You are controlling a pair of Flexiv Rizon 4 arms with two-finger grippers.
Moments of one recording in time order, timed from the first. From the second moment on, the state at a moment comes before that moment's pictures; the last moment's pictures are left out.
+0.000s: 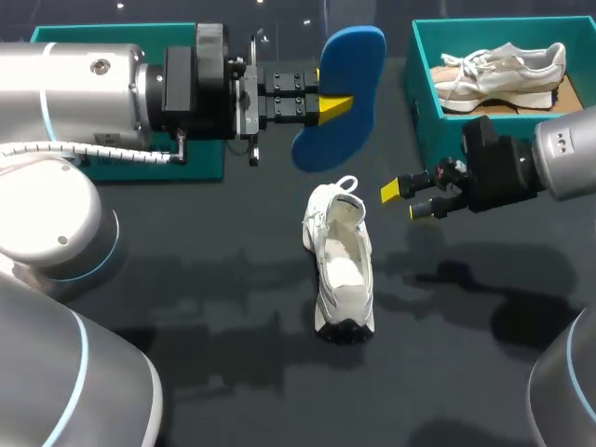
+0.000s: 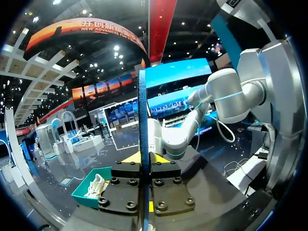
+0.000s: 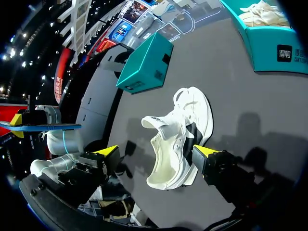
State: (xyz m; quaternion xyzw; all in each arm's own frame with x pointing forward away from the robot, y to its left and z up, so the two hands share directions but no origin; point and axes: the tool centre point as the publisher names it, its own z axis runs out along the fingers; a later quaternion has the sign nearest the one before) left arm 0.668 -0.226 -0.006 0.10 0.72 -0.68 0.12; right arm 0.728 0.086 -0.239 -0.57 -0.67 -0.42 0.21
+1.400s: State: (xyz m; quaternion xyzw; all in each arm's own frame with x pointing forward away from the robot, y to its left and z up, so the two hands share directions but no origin) left arm 0.702 -0.238 -0.107 0.47 0.49 -0.53 0.51; right arm 0.768 0.074 -0.195 -0.53 -0.60 -0.49 0.35
